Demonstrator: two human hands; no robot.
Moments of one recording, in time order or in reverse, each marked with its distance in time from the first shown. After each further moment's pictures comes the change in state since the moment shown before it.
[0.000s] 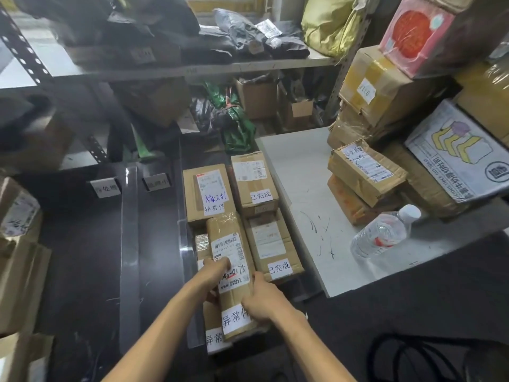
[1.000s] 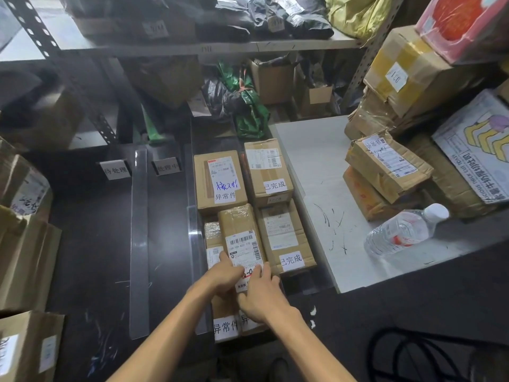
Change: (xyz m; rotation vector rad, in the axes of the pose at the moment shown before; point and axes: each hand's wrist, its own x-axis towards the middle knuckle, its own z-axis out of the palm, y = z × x) left_hand 0.015 -0.018 0.005 0.324 -0.012 0.092; right_hand 0.014 -0.010 0.027 -0.240 0.018 -0.062
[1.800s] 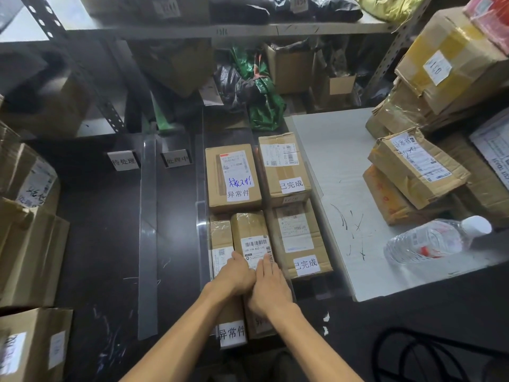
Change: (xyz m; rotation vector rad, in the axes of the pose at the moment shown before) left_hand 0.026 -0.002 0.006 0.235 0.004 0.046; right_hand 0.052 0.000 0.017 -0.233 0.026 -0.060
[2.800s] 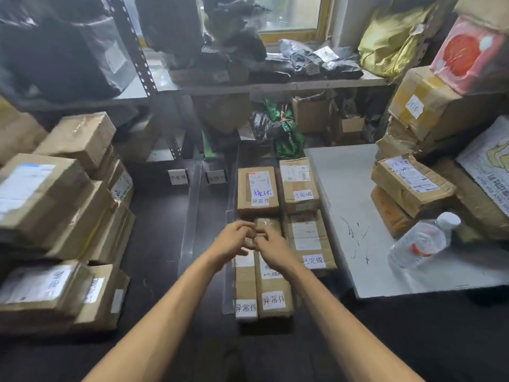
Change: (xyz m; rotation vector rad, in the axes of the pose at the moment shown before) left_hand -0.157 0.021 -0.049 -0.617 0.306 0.271; right_hand -0.100 -0.030 -0.072 0.763 0.168 -0.331
